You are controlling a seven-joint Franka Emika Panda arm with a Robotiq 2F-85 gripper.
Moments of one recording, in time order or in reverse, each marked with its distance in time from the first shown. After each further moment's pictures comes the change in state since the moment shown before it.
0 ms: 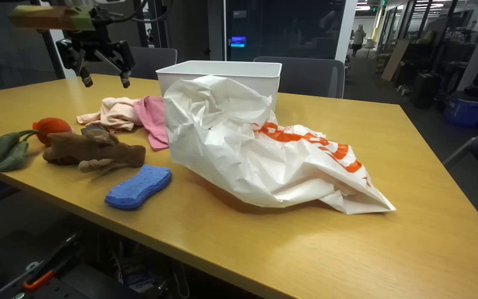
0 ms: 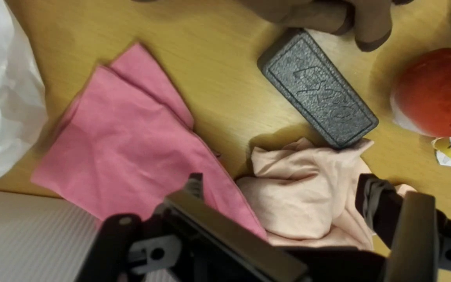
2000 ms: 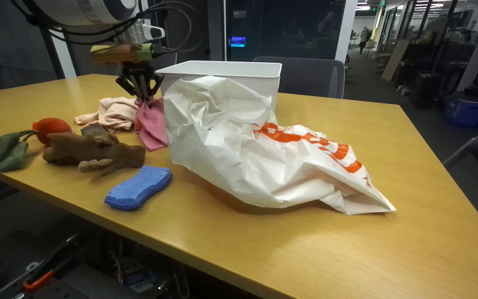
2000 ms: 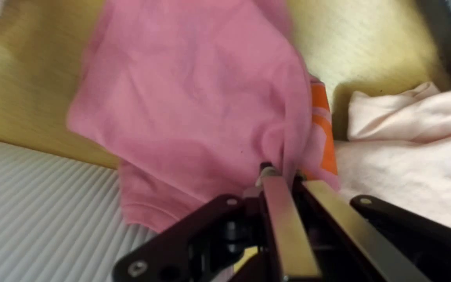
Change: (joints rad) arm -0.041 0.426 -0.034 0.307 -0.190 0.038 -0.013
